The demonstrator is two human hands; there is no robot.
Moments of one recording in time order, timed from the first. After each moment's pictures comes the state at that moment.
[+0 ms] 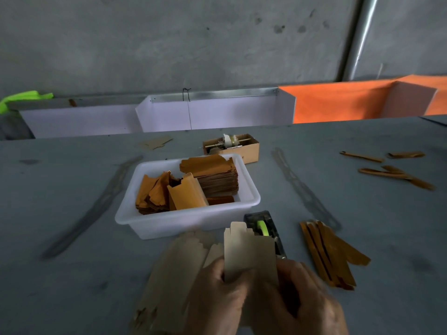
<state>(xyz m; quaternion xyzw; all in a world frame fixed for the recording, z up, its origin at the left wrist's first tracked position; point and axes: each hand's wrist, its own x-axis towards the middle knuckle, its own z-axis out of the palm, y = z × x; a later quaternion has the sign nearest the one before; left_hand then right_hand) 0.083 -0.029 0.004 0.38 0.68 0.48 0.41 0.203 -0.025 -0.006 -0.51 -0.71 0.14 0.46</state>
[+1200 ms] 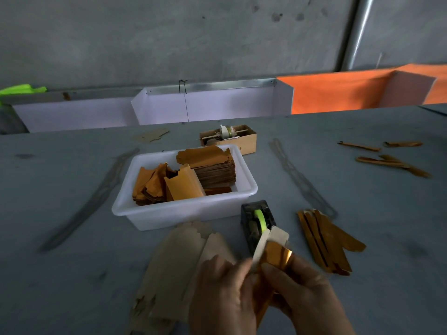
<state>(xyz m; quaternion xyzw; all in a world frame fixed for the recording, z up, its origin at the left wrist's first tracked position) 0.093 -0.050 -0.022 0.63 0.66 0.41 0.08 0.210 -0.017 -0.010 -0.48 -0.37 0.65 0.45</state>
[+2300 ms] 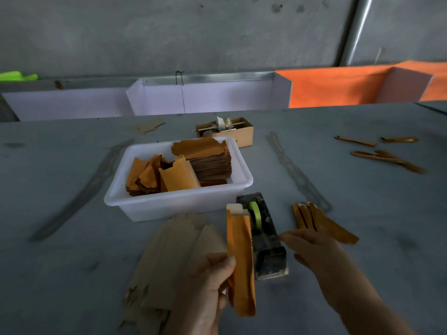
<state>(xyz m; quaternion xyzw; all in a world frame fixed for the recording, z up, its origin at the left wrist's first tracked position) 0.085 -0.037 -0.020 0.17 0.58 0.54 0.59 0.254 0.033 -0.028 -0.60 -0.48 0.52 0.37</state>
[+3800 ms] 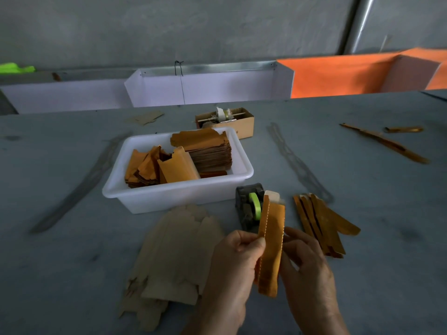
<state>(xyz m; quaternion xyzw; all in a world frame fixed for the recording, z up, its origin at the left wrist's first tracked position) 0.115 -0.016 -0.025 0.32 0.61 0.50 0.52 0.226 -0.005 -0.059 -0.62 -0.60 0.28 0.42</state>
